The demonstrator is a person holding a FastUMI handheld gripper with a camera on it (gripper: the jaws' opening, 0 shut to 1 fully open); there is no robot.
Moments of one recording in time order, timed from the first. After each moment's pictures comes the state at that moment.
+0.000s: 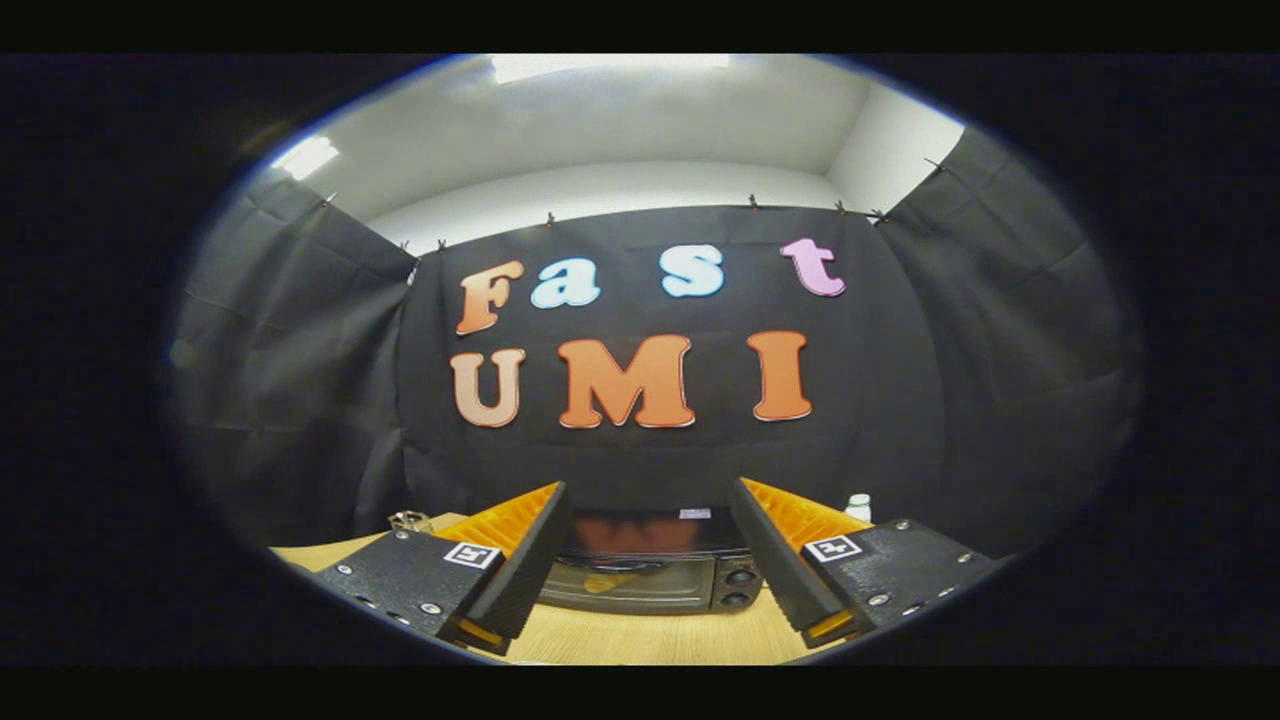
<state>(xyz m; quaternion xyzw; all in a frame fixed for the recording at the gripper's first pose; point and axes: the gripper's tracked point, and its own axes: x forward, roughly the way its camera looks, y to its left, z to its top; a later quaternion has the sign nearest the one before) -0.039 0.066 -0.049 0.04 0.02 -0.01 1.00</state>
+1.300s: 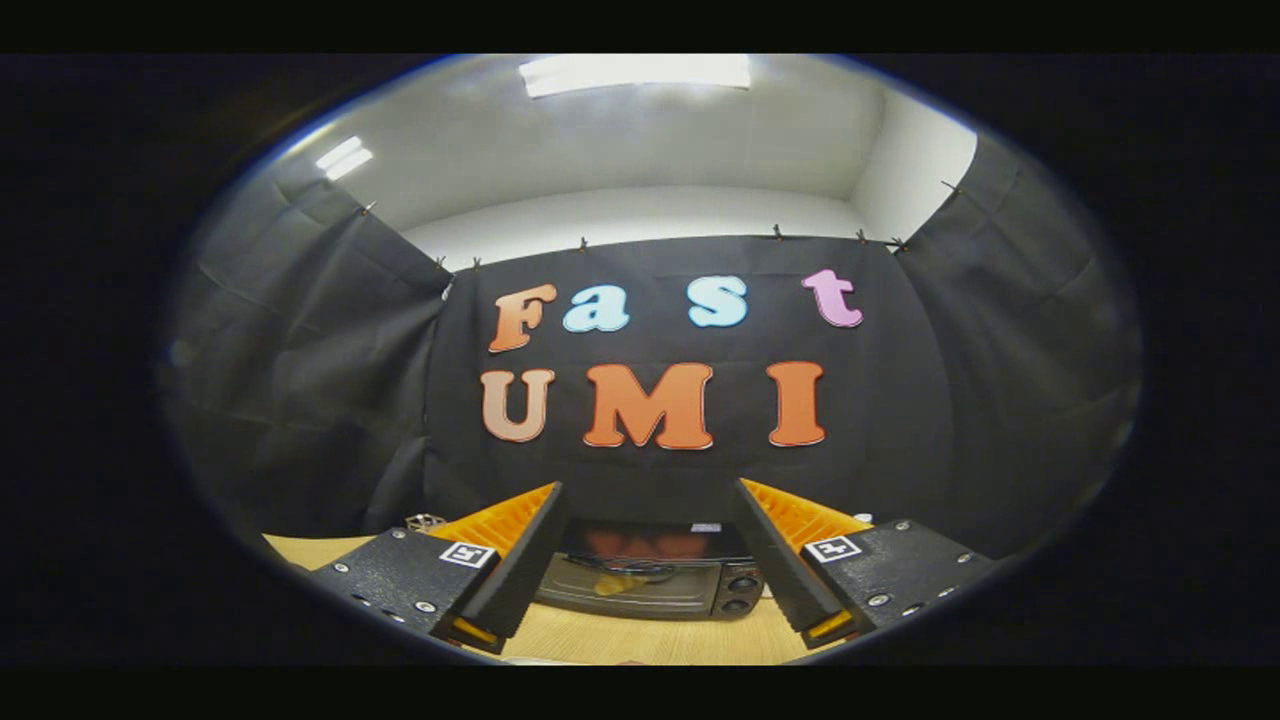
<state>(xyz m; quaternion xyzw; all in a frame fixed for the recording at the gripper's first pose) -0.072 0.078 -0.042 0.02 -0.01 0.02 1.00</state>
